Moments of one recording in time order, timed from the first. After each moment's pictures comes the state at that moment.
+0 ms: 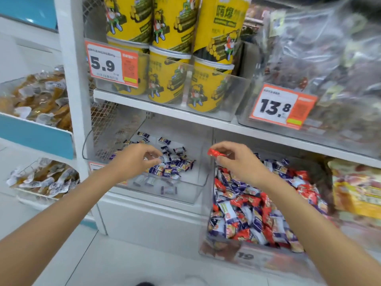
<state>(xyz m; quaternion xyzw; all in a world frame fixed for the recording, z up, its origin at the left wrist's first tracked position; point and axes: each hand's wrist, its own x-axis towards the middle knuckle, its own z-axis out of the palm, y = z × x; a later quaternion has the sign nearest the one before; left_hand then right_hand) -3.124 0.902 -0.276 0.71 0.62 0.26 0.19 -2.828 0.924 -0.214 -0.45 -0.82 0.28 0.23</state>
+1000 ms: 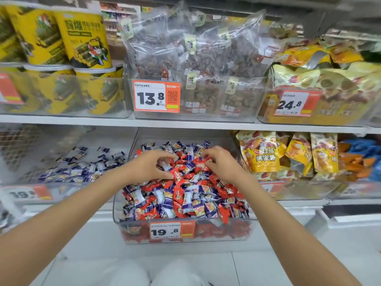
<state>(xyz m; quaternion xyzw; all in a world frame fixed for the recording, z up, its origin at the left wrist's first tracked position) -2.886 0.900 -0.229 0.81 0.51 0.15 0.26 -2.633 0.910 -0.245 -0.58 -0.78 0.13 0.21</state>
